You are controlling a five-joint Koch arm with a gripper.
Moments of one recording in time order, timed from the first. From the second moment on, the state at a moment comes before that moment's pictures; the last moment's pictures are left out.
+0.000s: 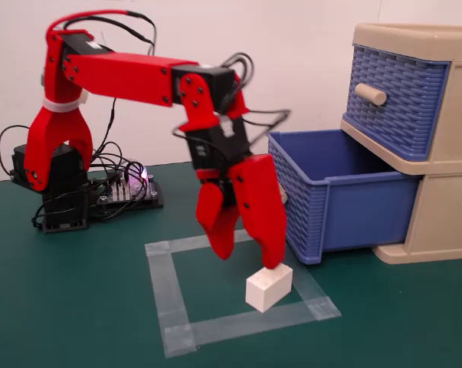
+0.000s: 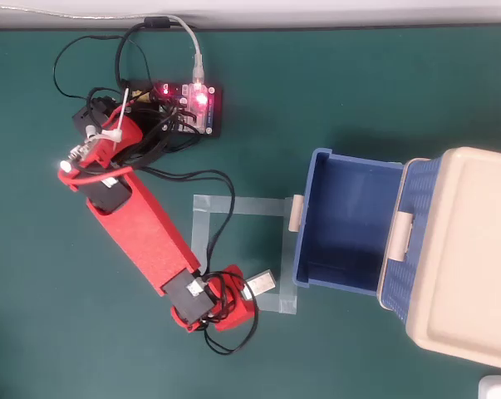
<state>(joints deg) -44.7 66.7 59.8 76.1 183.0</state>
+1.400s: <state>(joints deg) -58.4 65.0 19.5 104.6 182.8</state>
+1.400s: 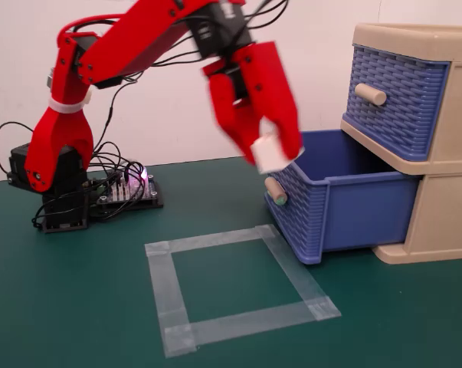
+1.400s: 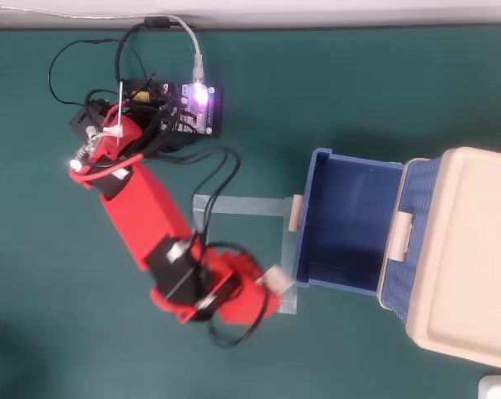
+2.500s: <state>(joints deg) -73.6 72.6 38.5 112.9 179.7</state>
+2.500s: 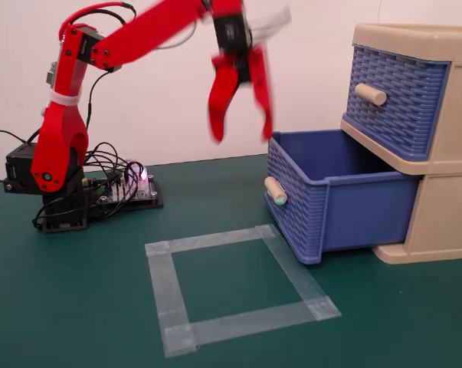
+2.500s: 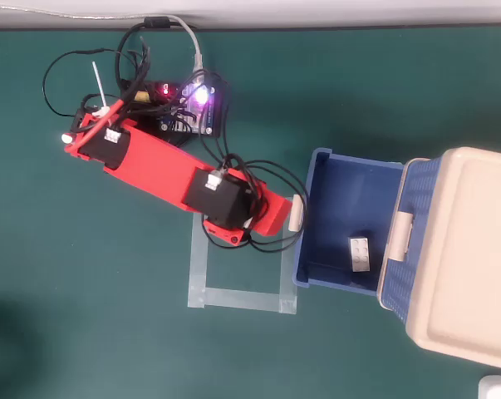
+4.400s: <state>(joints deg) -0.2 131.0 141.5 87.0 85.3</state>
